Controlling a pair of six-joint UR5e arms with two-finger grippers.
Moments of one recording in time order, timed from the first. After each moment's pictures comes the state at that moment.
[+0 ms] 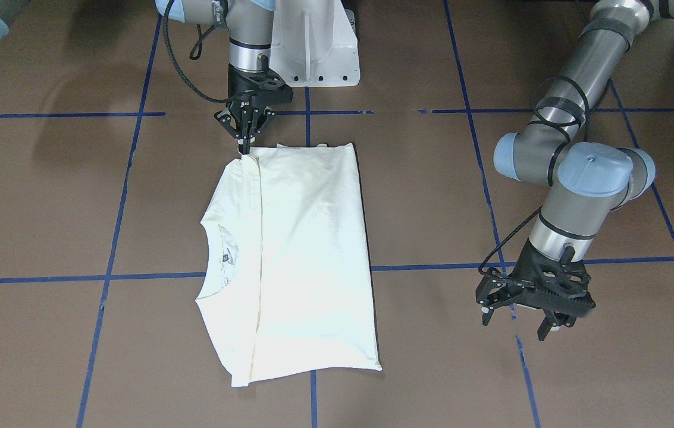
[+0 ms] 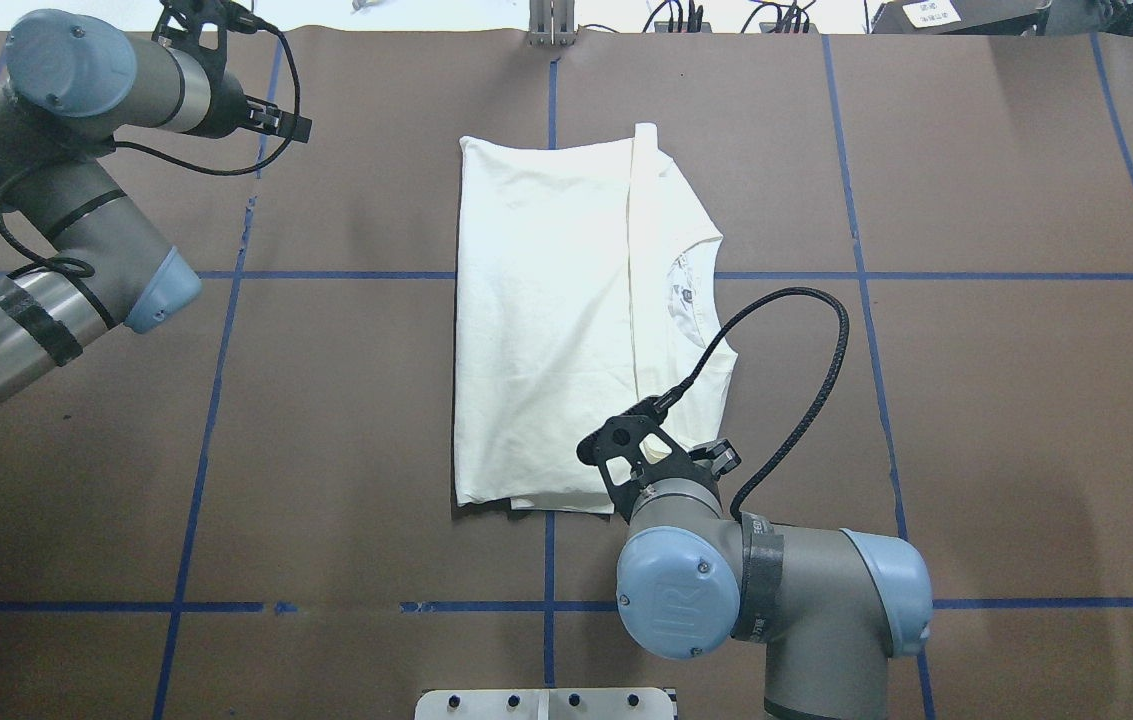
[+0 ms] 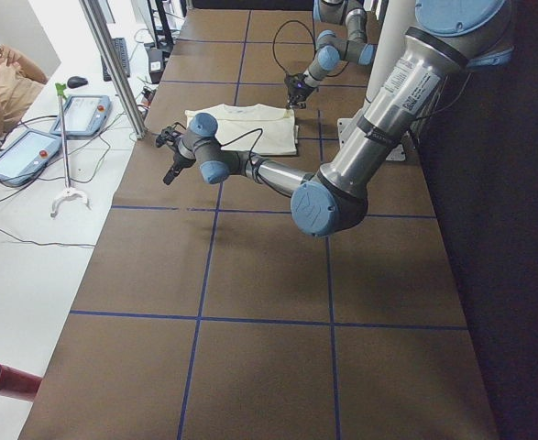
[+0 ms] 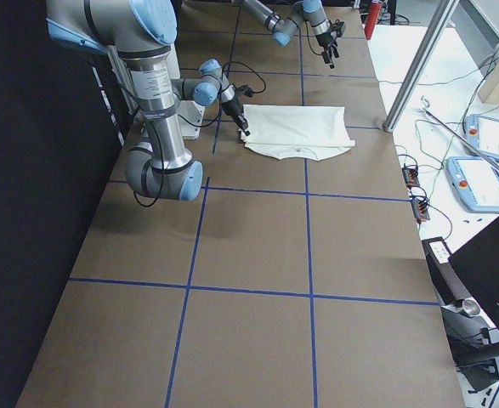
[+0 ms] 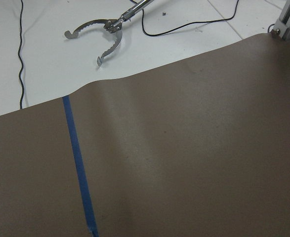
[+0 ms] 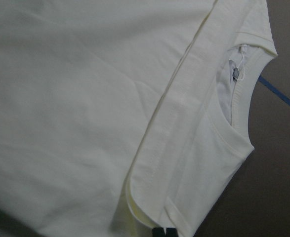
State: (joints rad) left arm -0.93 -2.17 -1.22 -2.36 -1.80 -0.66; right arm 0.18 -1.09 1.92 -1.77 1.19 0.93
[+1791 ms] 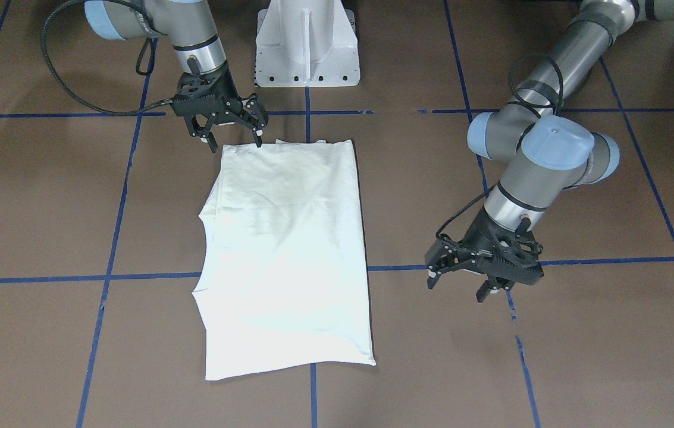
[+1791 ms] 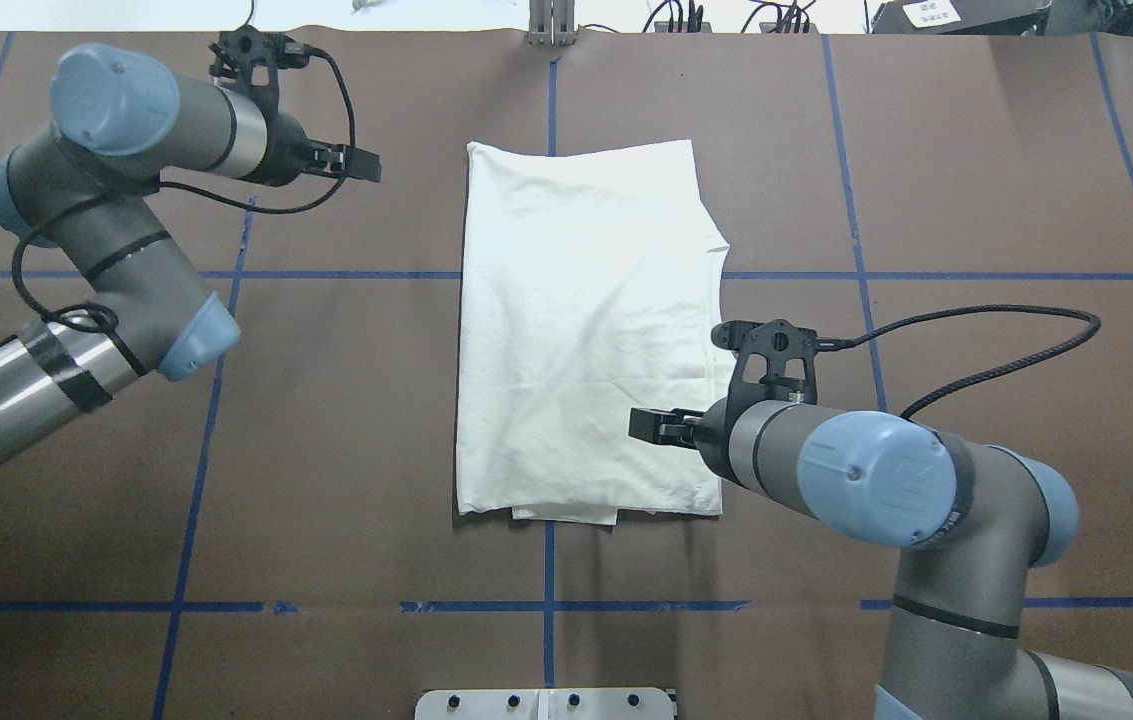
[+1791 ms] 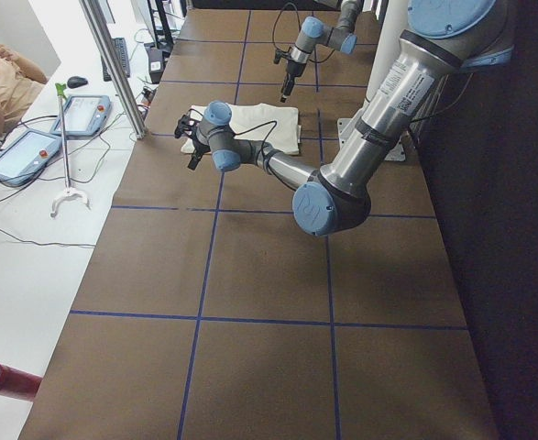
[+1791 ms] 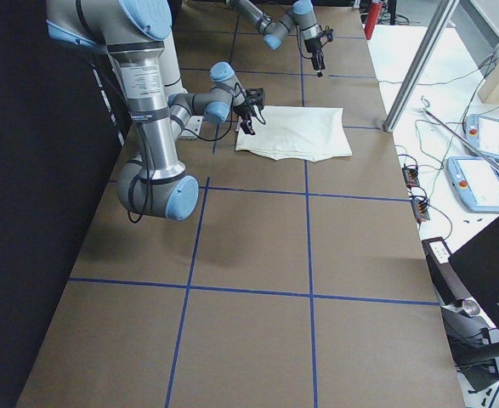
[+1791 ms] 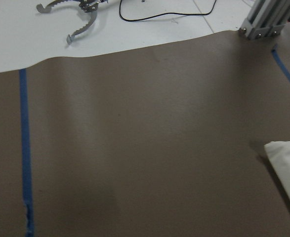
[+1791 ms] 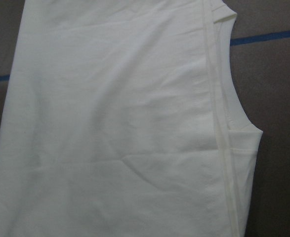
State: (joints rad) left arm -0.82 -2.14 -1.38 -2.35 -1.89 -0.98; right arm 0.35 -1.30 2.00 -1.19 1.48 1.47
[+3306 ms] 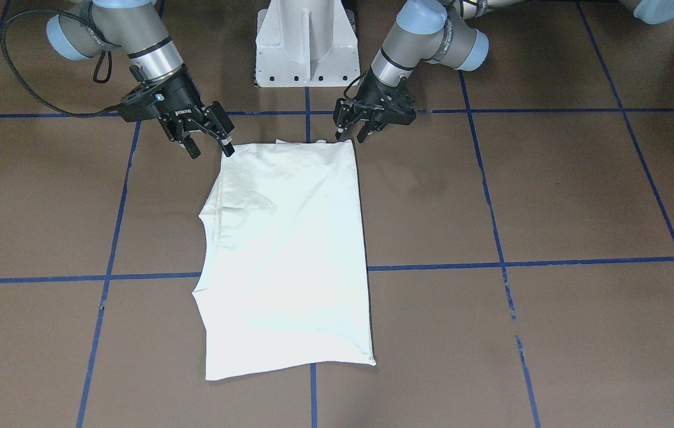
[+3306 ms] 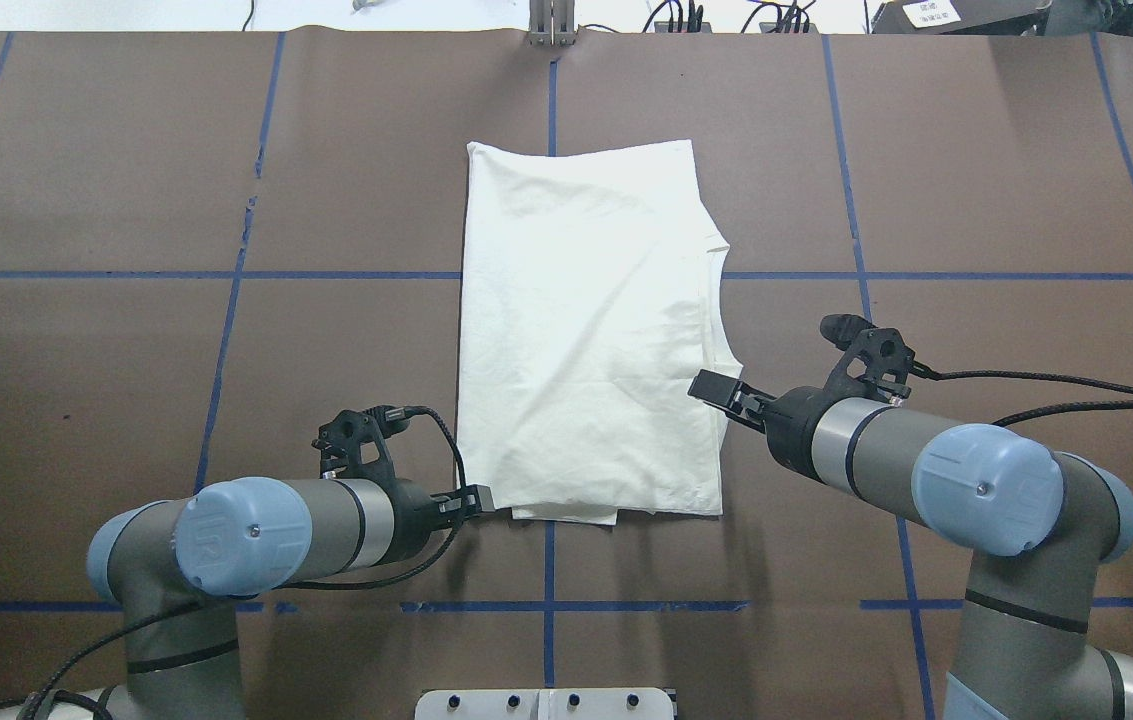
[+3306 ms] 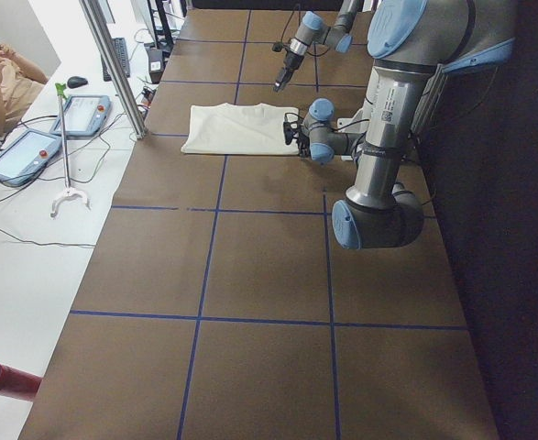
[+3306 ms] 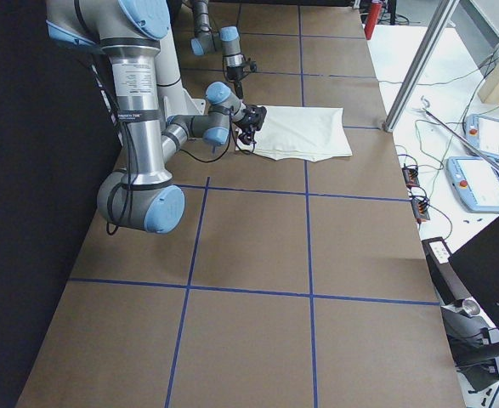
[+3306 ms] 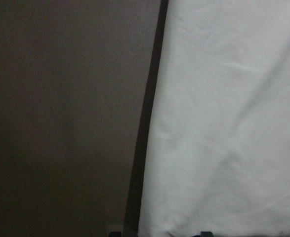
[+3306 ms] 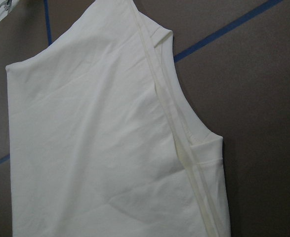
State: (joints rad) left arm -0.26 -1.93 -1.79 -2.20 -1.61 -1.65; right arm 0.37 -1.43 1.98 -0.94 1.44 1.73
